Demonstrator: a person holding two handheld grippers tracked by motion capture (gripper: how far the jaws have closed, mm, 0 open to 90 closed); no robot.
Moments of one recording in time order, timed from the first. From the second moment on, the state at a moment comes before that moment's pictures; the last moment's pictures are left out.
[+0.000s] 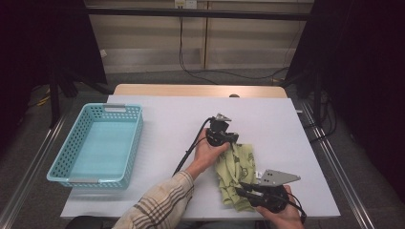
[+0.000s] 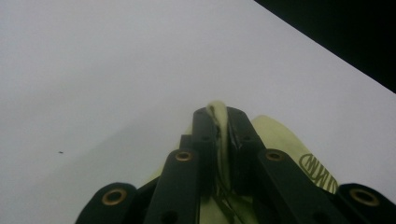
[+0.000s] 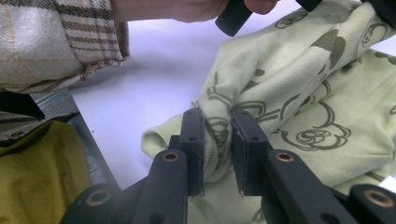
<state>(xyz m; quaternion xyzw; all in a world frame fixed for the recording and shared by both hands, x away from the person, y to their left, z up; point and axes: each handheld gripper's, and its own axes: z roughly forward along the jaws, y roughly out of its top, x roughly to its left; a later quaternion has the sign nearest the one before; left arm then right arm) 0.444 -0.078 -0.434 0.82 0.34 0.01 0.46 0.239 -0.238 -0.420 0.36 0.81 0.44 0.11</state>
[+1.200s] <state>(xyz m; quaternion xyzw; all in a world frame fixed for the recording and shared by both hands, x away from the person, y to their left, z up) 0.446 -0.109 -0.446 0.84 0.33 0.00 0.43 0.237 -0.254 -0.432 0.38 0.83 0.40 0.10</state>
